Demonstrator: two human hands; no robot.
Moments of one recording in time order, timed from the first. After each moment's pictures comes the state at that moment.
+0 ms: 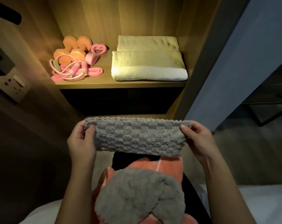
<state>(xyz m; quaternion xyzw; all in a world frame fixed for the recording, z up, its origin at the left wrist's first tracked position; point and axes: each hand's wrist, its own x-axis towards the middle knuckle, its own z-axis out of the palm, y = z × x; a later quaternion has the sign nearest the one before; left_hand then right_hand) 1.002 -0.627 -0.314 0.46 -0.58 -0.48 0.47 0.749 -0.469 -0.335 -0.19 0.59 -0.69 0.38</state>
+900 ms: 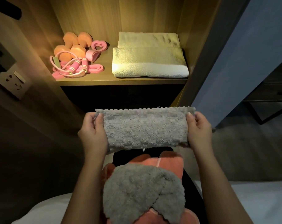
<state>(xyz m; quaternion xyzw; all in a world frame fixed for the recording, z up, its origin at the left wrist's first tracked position) 0.981 -0.632 -0.328 0.47 -0.66 -0.35 0.47 0.758 -0.480 -0.331 -0.23 0.76 -0.59 0.13</state>
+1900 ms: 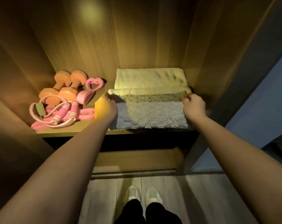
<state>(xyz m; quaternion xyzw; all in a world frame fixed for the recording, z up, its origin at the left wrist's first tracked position) 0.768 -0.918 -0.304 0.54 -0.73 -0.30 0.29 0.536 -0.738 -0.306 -0.27 0.87 -0.41 0.09</state>
